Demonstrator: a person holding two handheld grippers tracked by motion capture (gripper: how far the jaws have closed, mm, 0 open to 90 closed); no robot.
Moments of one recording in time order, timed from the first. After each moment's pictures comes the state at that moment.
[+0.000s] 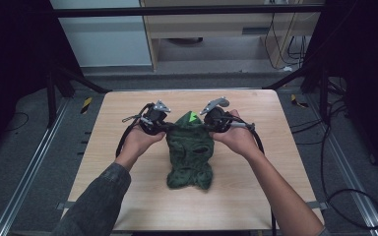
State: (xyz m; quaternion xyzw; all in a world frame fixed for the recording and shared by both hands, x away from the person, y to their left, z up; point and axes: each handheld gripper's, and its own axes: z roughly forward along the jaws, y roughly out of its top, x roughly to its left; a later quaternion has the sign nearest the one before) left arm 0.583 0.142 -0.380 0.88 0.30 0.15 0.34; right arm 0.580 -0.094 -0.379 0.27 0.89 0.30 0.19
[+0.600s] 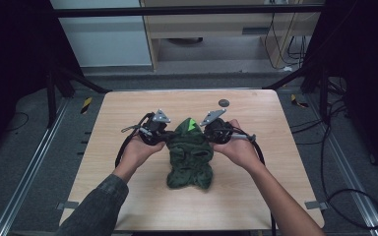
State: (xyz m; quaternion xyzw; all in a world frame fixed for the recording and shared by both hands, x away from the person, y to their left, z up) left arm 0.557 0.144 -0.393 0.88 0.28 0.15 0.35; right arm 0.554 -0.093 -0.395 0.25 0.89 0.32 0.20
